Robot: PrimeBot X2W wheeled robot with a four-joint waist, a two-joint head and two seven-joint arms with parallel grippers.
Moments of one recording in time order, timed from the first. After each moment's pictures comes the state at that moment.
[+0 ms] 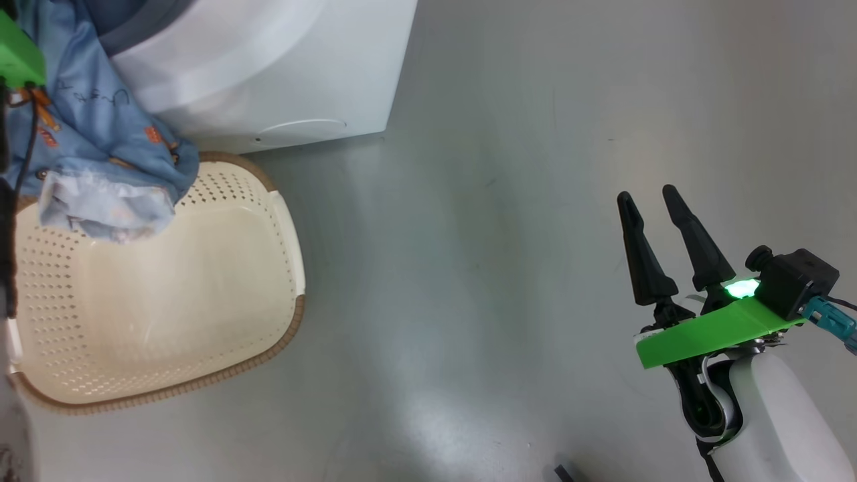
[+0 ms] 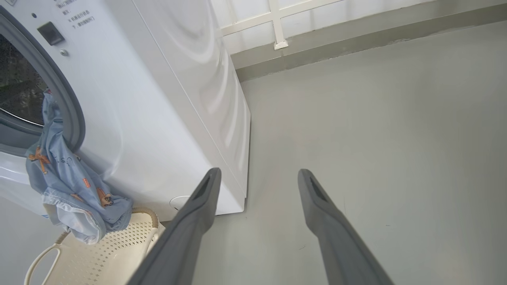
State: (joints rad) left arm -1.32 0.25 -0.05 1.14 -0.19 -0.10 -0.26; right arm -0.36 -0.16 0.14 0.20 0.51 0.12 -0.26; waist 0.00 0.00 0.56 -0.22
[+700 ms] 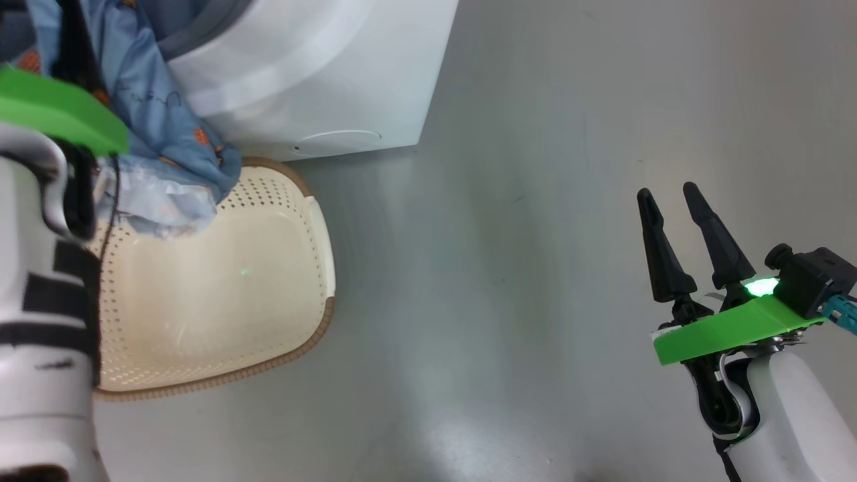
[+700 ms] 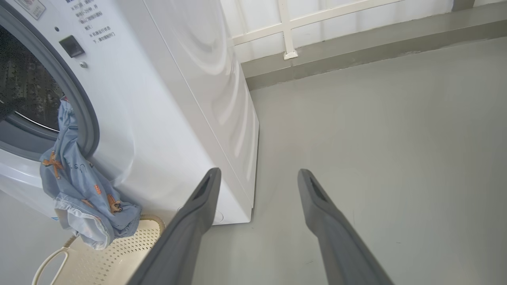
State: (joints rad) left arm -1.04 0.16 0.03 0.82 -0.21 -0.12 -0.26; right arm -0.35 -0.19 0.12 0.20 0.51 0.12 -0.26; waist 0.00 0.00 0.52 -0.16
